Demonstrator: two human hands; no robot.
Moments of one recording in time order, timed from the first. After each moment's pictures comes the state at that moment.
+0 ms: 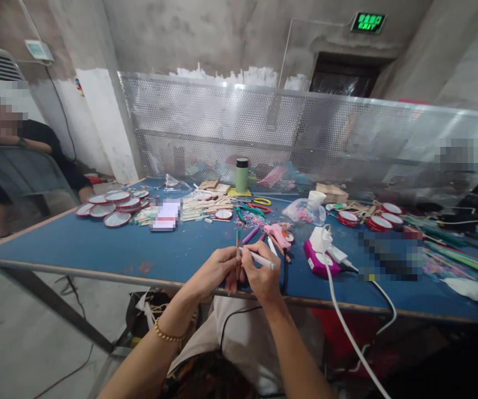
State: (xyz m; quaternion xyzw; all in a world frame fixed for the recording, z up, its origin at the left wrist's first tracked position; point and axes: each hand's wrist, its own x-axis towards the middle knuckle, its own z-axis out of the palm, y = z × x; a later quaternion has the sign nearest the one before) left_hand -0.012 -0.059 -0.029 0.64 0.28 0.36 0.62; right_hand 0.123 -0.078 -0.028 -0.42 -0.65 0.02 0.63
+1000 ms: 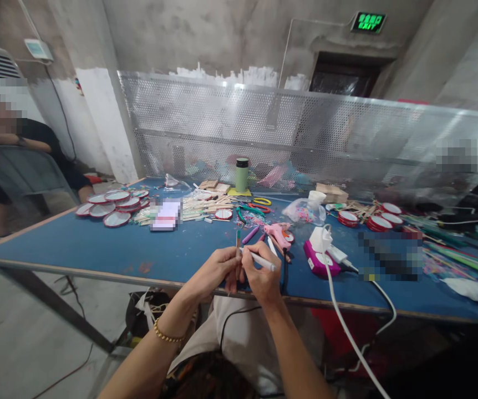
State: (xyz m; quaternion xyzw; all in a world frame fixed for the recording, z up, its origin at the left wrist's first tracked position) left_hand -0.012 -0.064 -0.022 0.64 0.28 0.36 0.62; right_hand 0.123 -0.080 -0.028 -0.42 -0.65 0.01 0.63
